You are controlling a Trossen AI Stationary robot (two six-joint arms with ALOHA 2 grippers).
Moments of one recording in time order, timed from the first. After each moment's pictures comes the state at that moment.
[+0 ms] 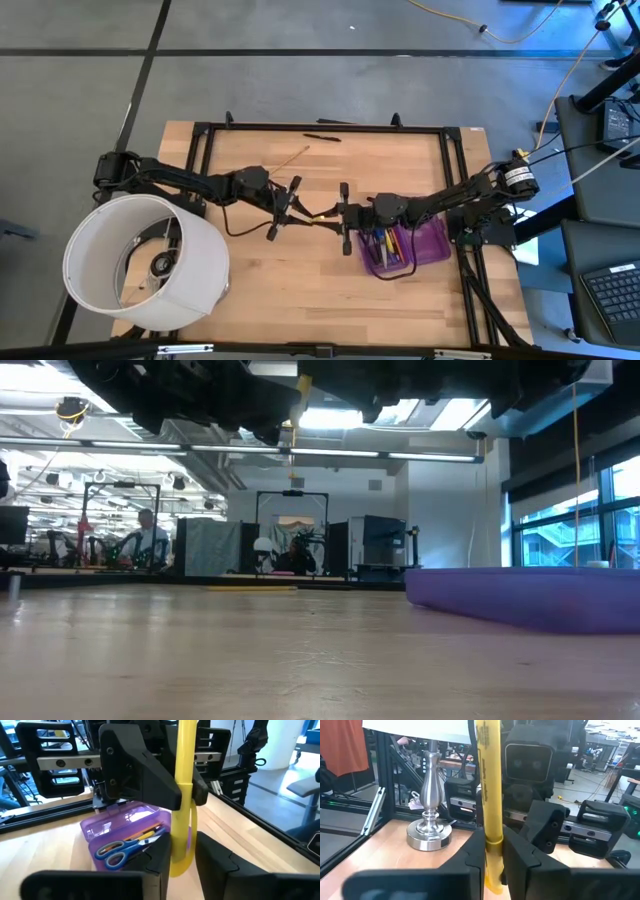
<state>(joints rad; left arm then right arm) 0.07 1.35 0.62 0.55 0.39 0.15 0.17 1.64 0.82 0.81 0.12 -0.14</state>
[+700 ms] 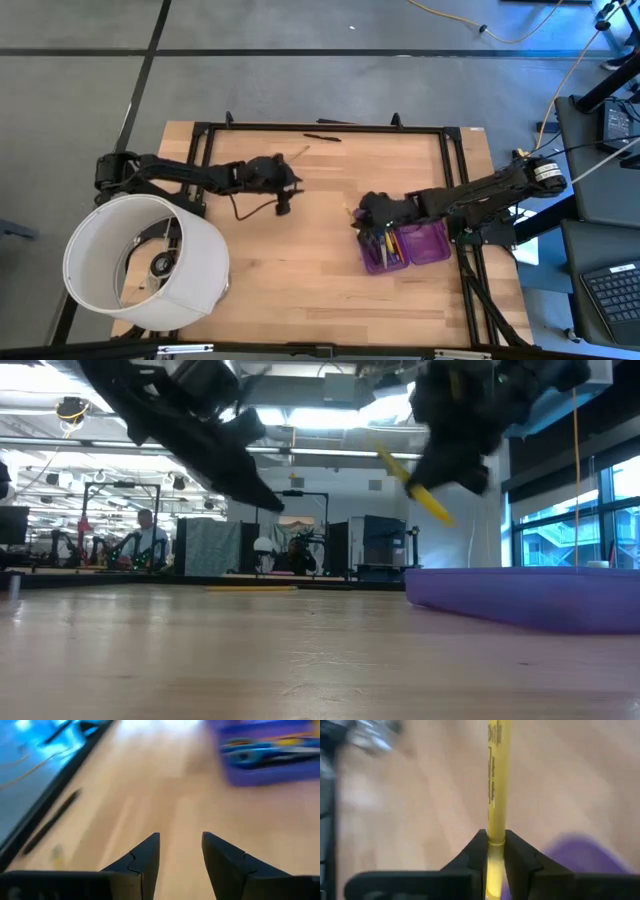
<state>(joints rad) 0.22 1.35 0.62 0.18 -0.06 0.09 0.18 1.38 0.82 -0.24 0.19 0.71</state>
